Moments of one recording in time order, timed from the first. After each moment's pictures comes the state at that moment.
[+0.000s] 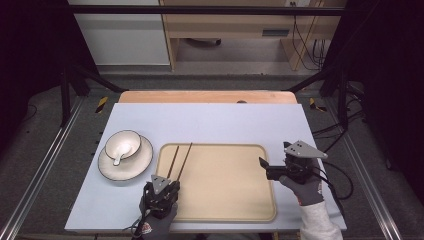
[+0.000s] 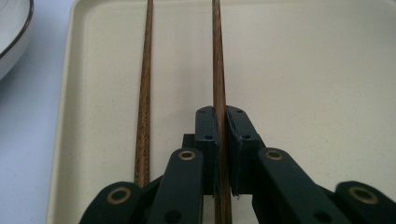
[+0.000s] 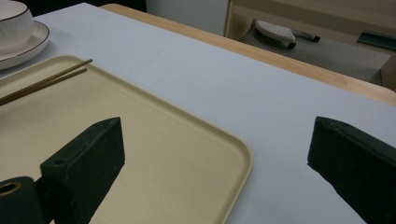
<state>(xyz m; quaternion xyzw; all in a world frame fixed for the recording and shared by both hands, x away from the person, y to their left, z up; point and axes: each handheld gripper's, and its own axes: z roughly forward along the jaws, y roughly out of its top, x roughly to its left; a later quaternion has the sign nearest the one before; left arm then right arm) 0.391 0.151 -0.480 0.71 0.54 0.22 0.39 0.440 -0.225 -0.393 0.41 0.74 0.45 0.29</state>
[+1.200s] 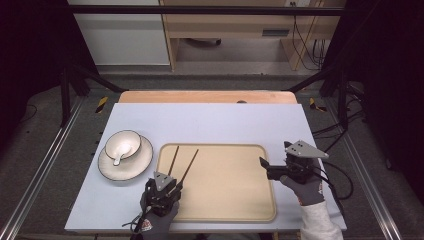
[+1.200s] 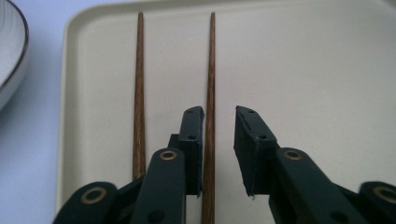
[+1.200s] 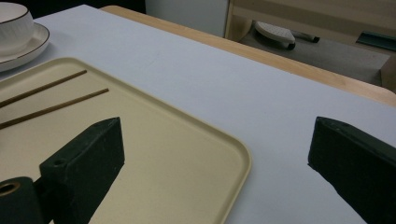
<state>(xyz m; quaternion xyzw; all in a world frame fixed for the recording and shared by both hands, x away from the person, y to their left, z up) 0.396 0.149 -0.463 0.73 0.52 0.22 0.38 0.439 -0.227 -0.392 0.41 0.74 0.45 0.29</state>
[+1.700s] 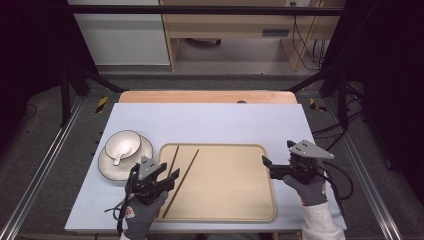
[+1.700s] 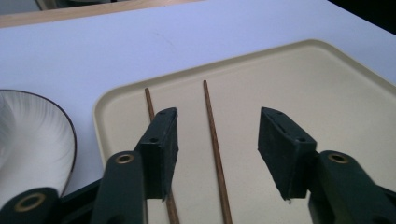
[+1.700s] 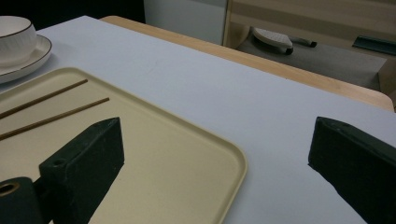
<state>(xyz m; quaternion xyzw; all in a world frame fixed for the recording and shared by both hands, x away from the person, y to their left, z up) 0.407 0.180 -0.409 0.74 0.45 0.22 0.44 0.436 -0.233 -0.387 0.41 0.73 0.46 0.29</state>
